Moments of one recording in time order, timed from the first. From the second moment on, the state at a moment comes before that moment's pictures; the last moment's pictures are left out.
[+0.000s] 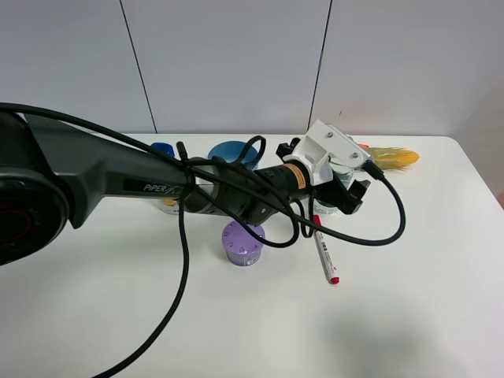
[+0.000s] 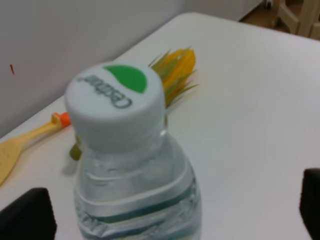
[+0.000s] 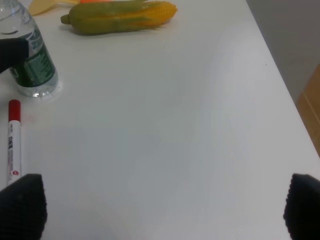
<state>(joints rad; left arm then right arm) -0.89 2.25 -1.38 -0.03 -0.47 0.07 -0.07 0.01 -0.50 -0.05 1.07 0.03</state>
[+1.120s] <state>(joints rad) -0.86 2.38 -1.47 -0.03 -0.56 -0.06 -0.07 0.01 -0.50 -0.05 1.07 0.03</state>
